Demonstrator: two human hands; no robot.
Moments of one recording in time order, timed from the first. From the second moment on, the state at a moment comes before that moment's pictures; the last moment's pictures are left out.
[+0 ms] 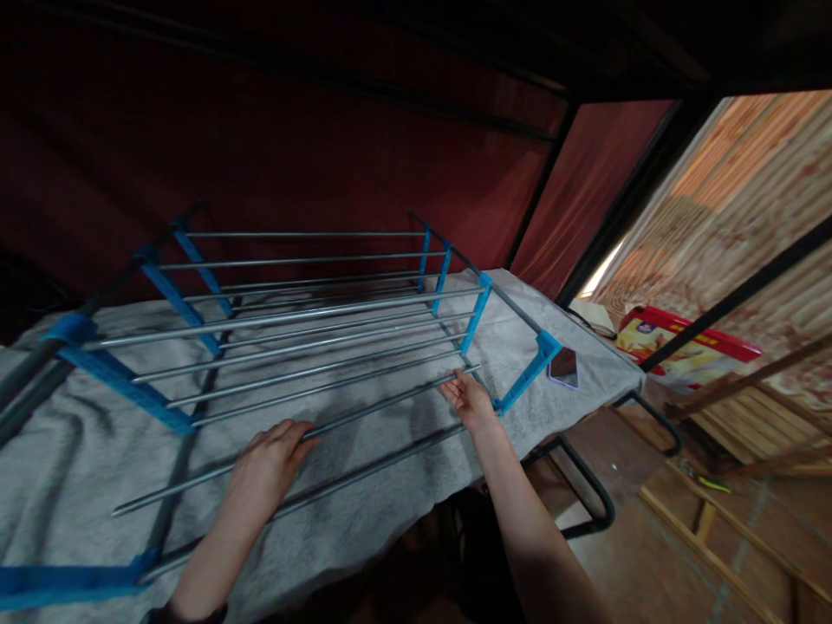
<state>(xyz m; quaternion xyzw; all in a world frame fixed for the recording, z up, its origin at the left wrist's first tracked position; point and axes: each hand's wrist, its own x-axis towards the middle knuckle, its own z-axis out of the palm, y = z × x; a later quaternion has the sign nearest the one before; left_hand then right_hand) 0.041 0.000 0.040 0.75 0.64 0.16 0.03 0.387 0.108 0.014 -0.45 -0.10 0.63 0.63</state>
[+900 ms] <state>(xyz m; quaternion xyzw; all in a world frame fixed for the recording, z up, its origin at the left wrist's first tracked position) 0.040 -0.010 0.054 0.72 0.69 0.10 -0.01 0.395 0.107 0.014 -0.45 -0.10 0.62 0.63</state>
